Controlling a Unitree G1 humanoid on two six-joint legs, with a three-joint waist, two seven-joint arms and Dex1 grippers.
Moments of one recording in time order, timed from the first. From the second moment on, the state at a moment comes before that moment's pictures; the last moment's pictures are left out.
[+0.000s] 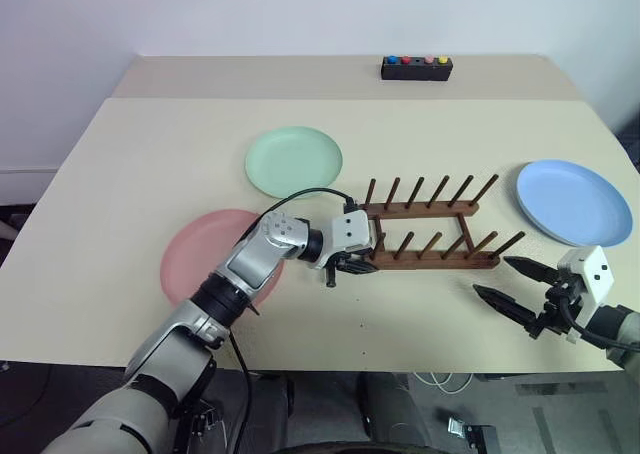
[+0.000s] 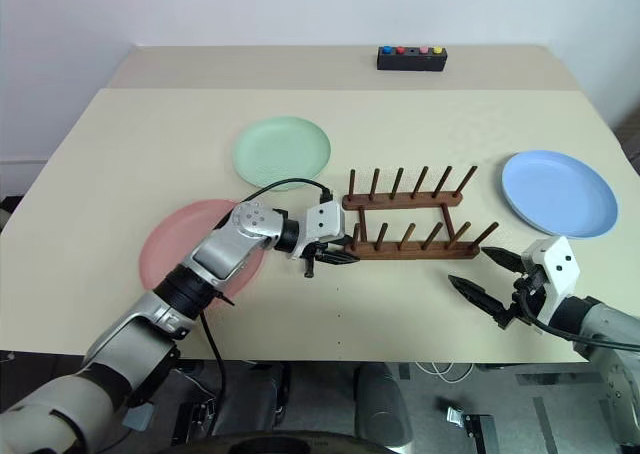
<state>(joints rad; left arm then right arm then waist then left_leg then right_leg) -0.71 0.27 -0.52 0.28 -0.04 0.27 -1.03 0.29 -0.77 -0.46 -0.24 0.55 0.38 0.91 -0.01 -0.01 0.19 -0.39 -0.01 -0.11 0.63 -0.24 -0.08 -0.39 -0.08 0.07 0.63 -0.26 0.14</state>
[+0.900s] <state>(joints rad) -0.60 0.45 -0.37 0.02 -0.06 0.41 -1.03 0.29 -0.77 -0.45 -0.24 0.53 0.38 0.91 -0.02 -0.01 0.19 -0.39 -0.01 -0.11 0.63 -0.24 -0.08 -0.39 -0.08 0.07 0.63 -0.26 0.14</state>
